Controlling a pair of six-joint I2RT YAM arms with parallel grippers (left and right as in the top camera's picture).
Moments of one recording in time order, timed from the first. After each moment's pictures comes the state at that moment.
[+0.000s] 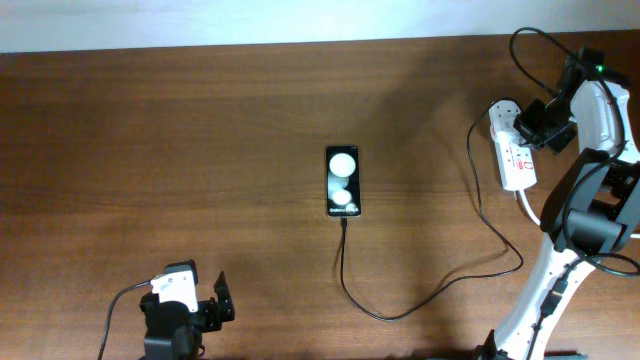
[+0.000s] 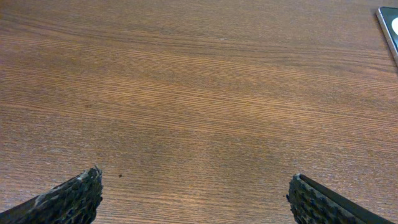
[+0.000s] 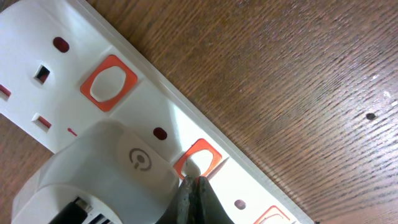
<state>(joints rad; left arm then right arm) -0.12 0.01 0.23 -0.87 -0.16 -0.18 -0.38 2.37 2.03 -1.12 -0.10 0.45</state>
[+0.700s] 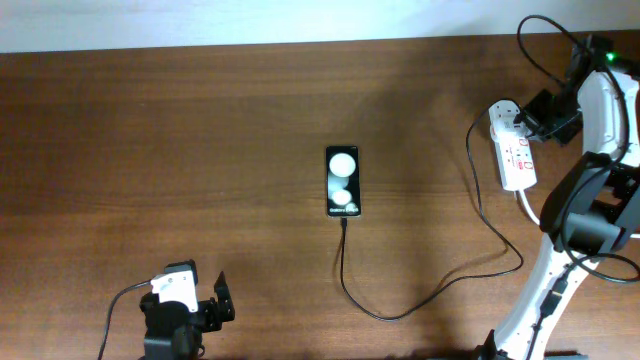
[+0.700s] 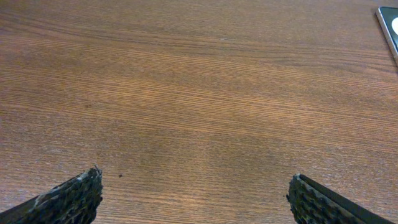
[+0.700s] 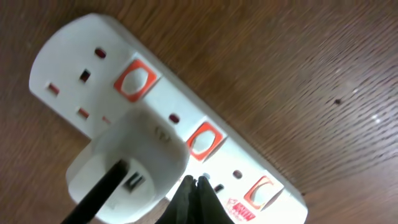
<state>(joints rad) -0.12 0.01 0.23 -0.87 -0.16 -0.18 -0.38 2.36 2.14 -1.22 -0.08 0.48</state>
